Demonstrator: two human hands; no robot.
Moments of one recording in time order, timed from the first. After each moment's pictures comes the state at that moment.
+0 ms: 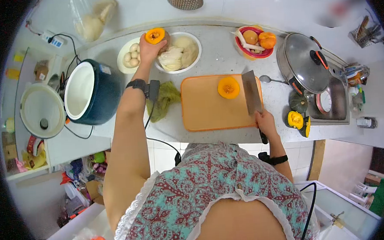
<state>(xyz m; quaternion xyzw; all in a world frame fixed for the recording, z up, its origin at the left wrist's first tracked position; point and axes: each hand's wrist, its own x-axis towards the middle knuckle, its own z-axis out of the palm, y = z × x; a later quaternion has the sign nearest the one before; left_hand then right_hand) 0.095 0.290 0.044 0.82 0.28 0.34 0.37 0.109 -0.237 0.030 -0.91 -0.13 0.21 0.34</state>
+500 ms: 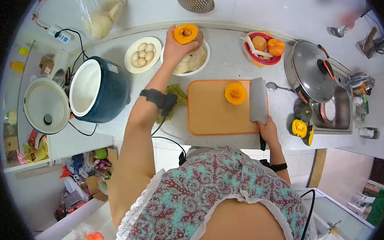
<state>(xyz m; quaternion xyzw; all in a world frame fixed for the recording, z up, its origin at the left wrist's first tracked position) 0.096 0.209 0.113 0.83 0.23 0.31 0.41 0.096 -0.237 0.023 -0.93 -0.12 0.19 0.30</state>
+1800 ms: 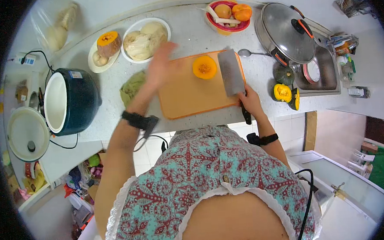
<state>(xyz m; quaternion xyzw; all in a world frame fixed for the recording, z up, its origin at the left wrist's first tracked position) 0.055 0.110 0.037 0.94 -0.01 0.23 0.26 0.104 -0.253 0.010 -0.88 -0.10 0.24 0.39</state>
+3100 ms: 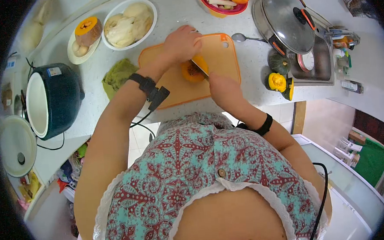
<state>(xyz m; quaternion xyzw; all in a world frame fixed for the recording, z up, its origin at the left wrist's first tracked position) 0.130 0.056 -0.001 0.97 -0.08 0.10 0.20 0.072 -0.165 0.063 -0.91 -0.37 0.14 0.11</state>
